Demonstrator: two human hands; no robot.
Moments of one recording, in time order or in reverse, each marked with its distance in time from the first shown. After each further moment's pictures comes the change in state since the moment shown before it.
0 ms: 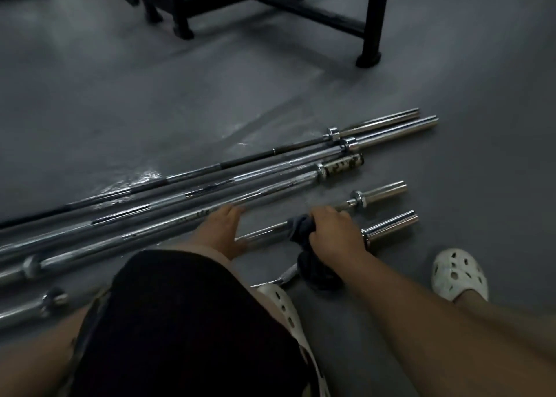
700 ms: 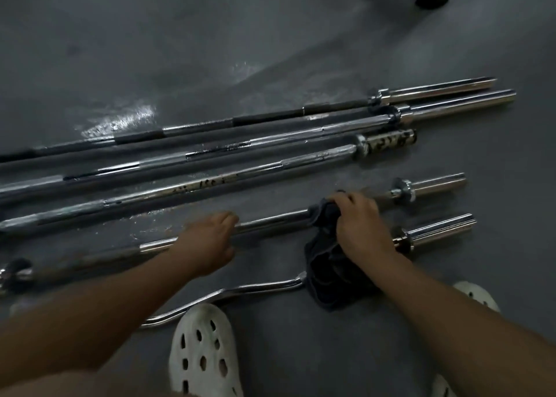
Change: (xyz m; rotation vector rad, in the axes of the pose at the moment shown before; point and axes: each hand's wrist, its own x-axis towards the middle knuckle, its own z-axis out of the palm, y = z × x) left_hand 0.037 -0.107 0.086 0.117 -0.232 -0.029; right_hand 0.101 0.022 0.095 -0.056 0.044 -0.083
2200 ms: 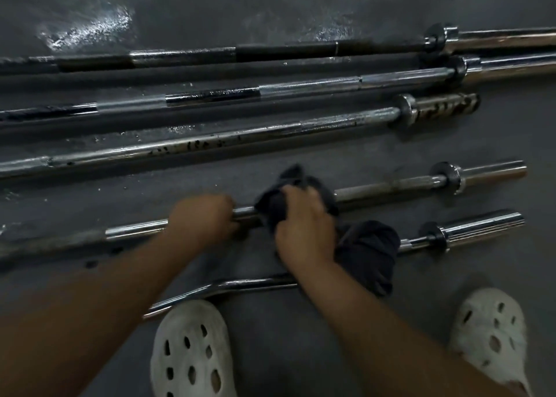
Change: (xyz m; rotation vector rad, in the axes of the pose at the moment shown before) left_hand 0.067 -0.027 0.047 -0.117 -0.319 -0.190; right_hand 0.019 -0.090 0.107 0.118 -0.062 0.035
